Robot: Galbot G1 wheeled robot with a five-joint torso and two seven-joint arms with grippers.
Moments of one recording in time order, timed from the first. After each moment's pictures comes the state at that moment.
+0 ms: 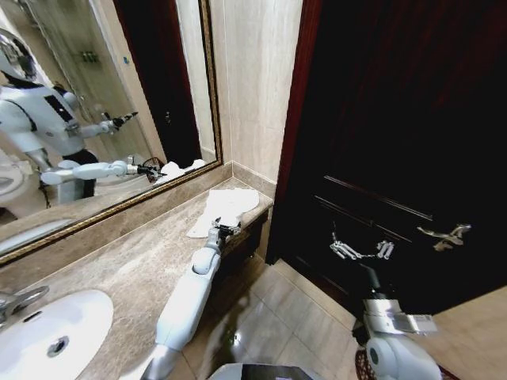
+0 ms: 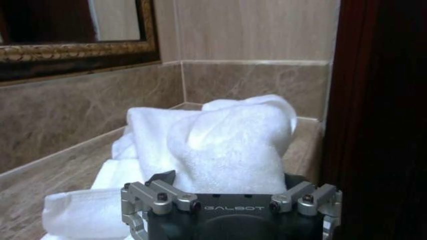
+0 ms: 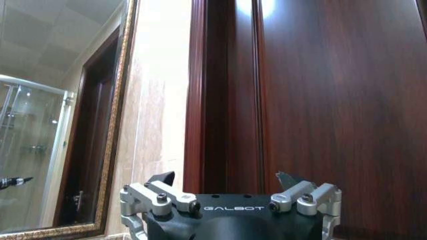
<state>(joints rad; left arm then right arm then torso) 0.88 -1.41 -0.31 -1.40 -0.12 0.23 0.00 -1.69 1.56 0.73 2.36 0.19 0.19 -0.19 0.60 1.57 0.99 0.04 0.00</state>
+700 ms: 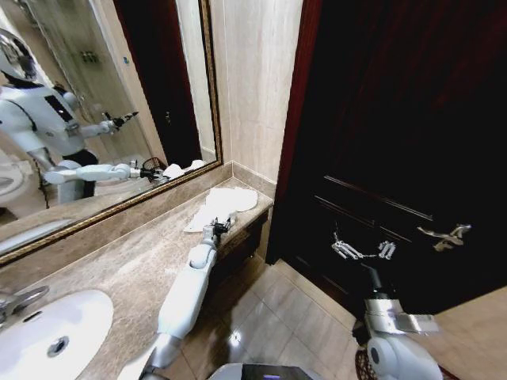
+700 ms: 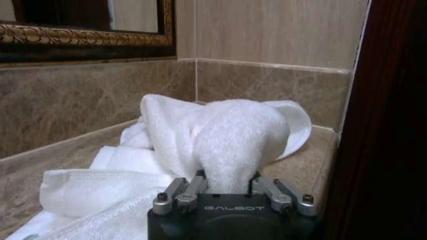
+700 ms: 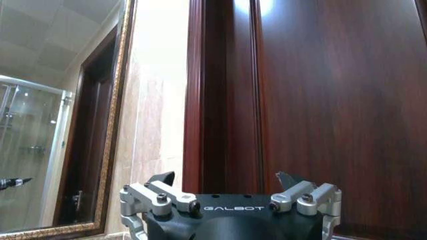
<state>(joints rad) 0.85 -1.44 -0.37 -1.35 -0.16 0.19 0.03 -1.68 1.57 0.73 2.35 0.19 0.19 -0.19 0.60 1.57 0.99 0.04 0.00</state>
